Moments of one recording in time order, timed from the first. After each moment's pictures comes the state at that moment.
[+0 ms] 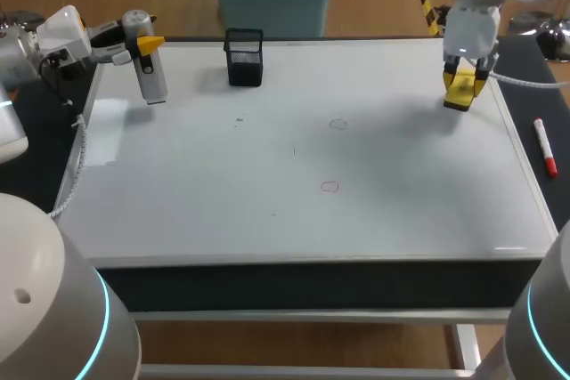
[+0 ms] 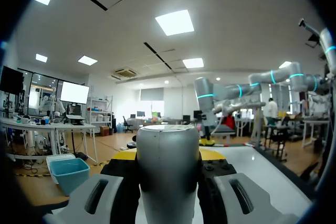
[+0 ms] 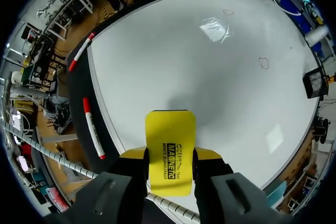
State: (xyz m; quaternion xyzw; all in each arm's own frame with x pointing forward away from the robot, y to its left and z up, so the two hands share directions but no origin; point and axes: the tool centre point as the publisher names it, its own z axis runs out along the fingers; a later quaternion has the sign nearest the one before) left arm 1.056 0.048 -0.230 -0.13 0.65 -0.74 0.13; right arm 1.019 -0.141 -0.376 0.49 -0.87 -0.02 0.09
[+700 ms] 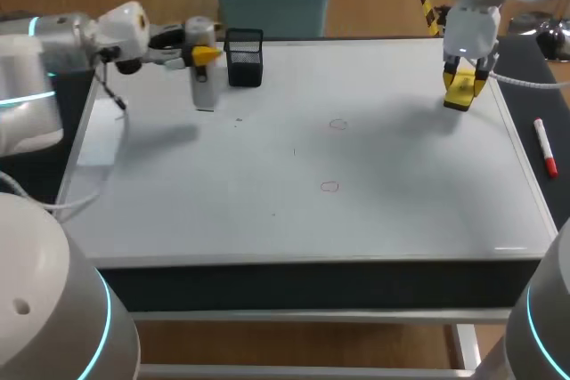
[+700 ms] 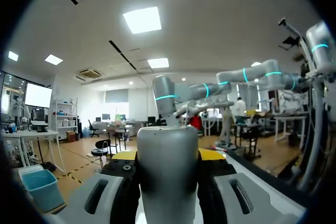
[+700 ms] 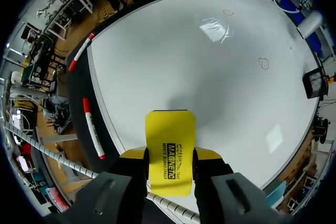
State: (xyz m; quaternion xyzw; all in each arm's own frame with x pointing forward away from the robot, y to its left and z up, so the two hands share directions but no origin) left arm 0.992 -0.084 -0.208 0.00 0.66 -0.75 0.03; right arm 1.019 -0.141 -0.376 0.49 -0.87 -0.02 0.09
